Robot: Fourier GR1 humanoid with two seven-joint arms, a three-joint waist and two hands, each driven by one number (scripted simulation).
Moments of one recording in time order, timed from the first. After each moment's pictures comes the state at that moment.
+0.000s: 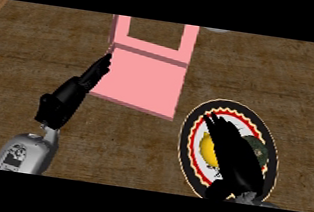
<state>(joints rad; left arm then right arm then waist) -0.22 0.14 -0.12 -1.56 -0.08 -0.13 0.12 -0.06 -0.19 0.44 -1.75 0.97 0.32 0.48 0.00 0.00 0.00</state>
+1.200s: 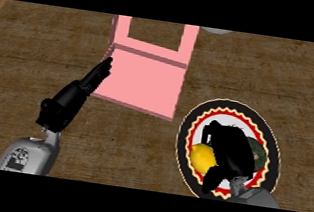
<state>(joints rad) -0.19 0.09 -0.08 -1.56 -0.12 -0.18 0.10 -0.12 -0.15 0.40 -1.58 1.15 0.21 0.34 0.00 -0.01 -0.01</state>
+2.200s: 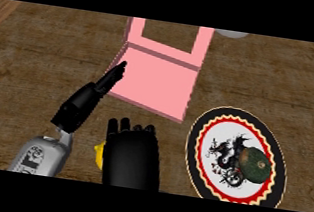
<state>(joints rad) -0.22 0.06 -0.13 -1.51 -0.15 -0.18 0.08 -0.67 -0.02 1.02 -1.64 1.09 0.09 1.15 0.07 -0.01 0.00</state>
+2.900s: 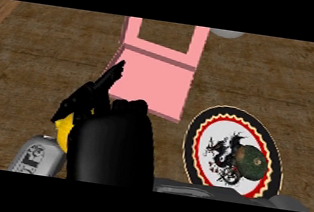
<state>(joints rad) -0.22 0.06 -0.12 -1.50 -0.15 -0.18 0.08 -0.96 -0.02 0.90 -1.74 1.03 0.07 1.24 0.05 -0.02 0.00</state>
